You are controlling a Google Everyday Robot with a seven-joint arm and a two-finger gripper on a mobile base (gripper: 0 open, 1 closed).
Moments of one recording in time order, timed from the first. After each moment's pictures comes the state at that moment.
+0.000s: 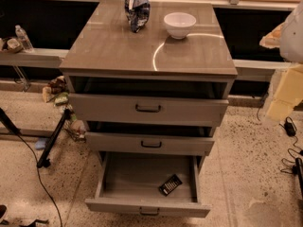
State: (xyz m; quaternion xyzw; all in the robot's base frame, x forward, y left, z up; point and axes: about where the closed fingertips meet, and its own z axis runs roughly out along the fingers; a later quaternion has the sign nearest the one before) arm 0.438 -0.216 0.977 -0.60 0.78 -0.04 0.16
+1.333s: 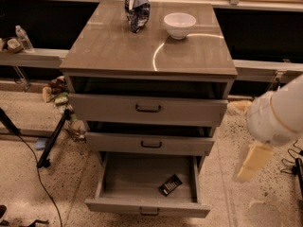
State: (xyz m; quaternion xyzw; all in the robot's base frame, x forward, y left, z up) arm 0.416 -0.195 0.822 -0.65 0.73 0.05 0.20
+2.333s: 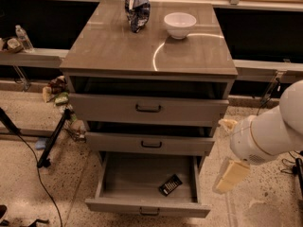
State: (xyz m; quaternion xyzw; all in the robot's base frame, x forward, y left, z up) arm 0.411 -0.176 0.762 -0.60 0.77 0.06 0.22
